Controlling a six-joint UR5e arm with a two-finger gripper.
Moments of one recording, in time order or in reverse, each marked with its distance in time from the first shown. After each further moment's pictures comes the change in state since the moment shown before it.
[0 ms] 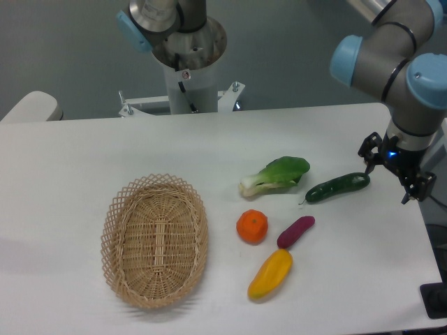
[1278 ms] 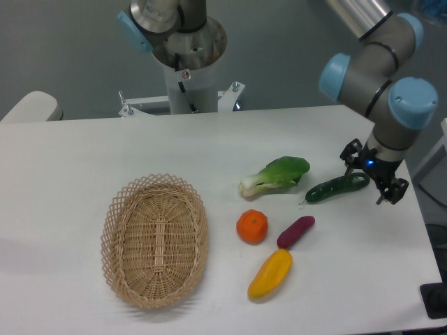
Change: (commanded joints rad) arm 0.003 -0.029 -0.218 0.152 0.093 0.055
